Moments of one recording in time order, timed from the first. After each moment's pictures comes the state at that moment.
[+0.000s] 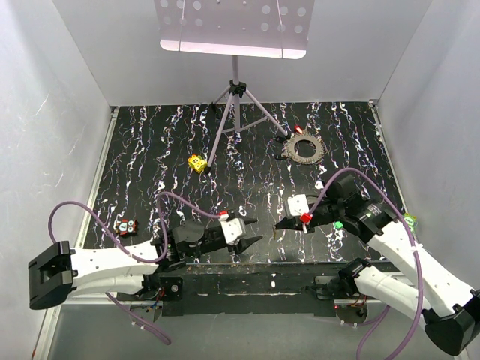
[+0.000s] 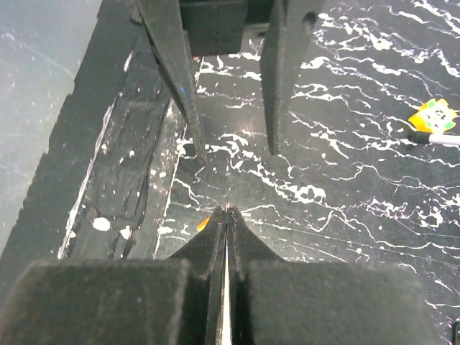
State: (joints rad) left arm -1.21 0.97 0.39 0.55 0.05 0.17; right arm 0.65 0.84 0.80 -0.66 -0.94 -0.83
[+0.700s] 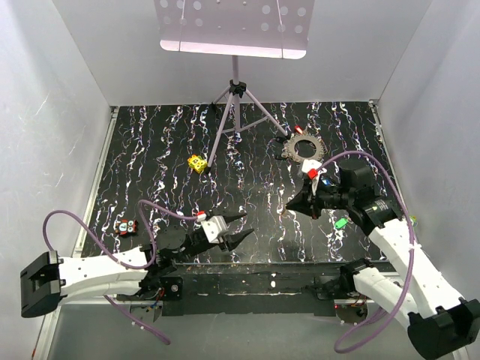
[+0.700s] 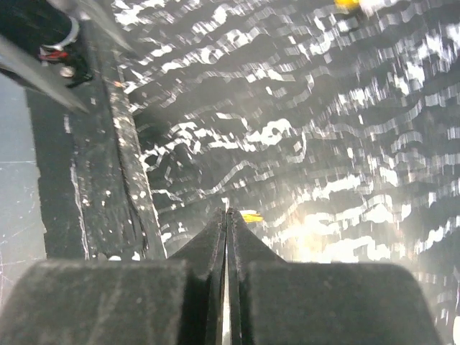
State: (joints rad) left arm -1.21 0.83 0.27 0.68 -0.05 0.14; right arm 0.45 0.83 0.78 -0.49 -0.87 -0.33
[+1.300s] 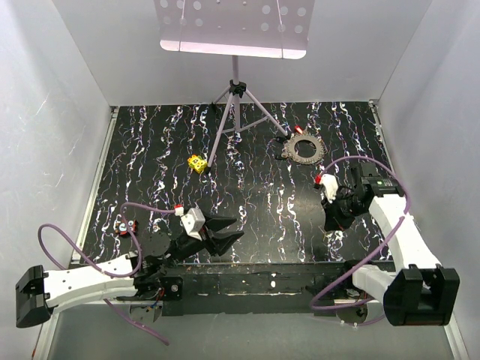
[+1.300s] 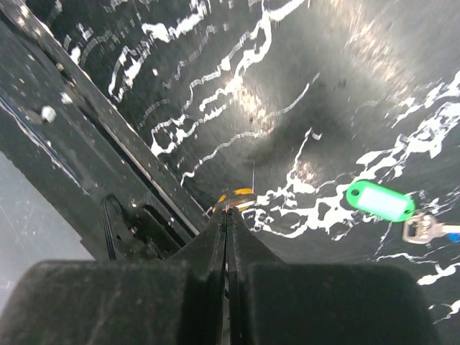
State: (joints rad) left arm -1.21 0.58 0.19 0.57 -0.12 -0.17; right arm 0.07 1.05 0.86 -1.15 -0.56 -0.71
